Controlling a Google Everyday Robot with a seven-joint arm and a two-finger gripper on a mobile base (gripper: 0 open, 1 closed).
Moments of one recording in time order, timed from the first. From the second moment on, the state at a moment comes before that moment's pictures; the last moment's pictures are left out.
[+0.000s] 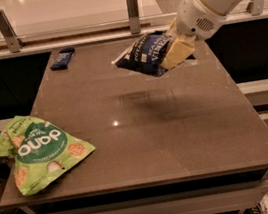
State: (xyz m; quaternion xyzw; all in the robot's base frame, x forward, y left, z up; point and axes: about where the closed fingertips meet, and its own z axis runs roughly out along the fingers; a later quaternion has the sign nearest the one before) arm 0.567 -0.103 0.948 -0.61 0.73 0.11 0.28
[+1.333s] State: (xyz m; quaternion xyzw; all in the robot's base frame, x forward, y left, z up) arm 0.641 -0.060 0.952 -0.59 0.74 0.00 0.31
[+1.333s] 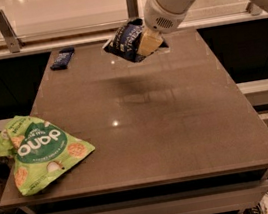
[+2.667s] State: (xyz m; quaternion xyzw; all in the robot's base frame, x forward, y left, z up) arm 0.782 0.008 0.910 -0.60 0.73 -0.13 0.30
